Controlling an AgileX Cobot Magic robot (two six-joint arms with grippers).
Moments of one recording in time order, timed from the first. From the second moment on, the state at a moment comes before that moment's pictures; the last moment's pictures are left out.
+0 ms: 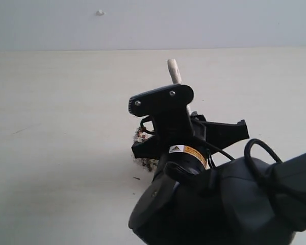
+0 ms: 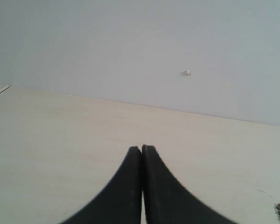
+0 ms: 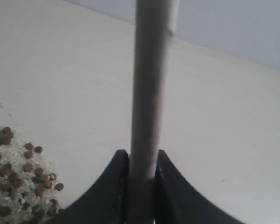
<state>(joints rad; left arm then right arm) -0.22 0.01 0.00 0.10 0.15 -0.30 1.24 1.87 -0.83 1.76 -1.18 -1.04</state>
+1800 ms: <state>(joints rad) -0.22 0.01 0.00 0.10 0.15 -0.30 1.22 1.89 -1.03 1.76 -1.20 -0.98</state>
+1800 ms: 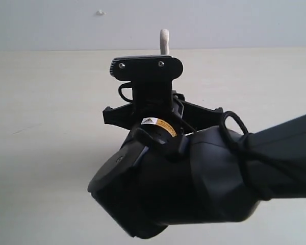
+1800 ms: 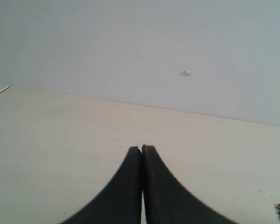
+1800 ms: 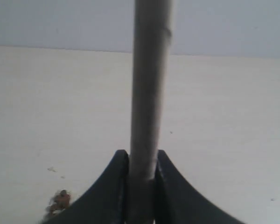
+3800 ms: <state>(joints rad) -0.22 0.01 0.00 0.10 0.15 -0.30 1.10 1.92 -1.03 1.63 -1.11 -1.07</state>
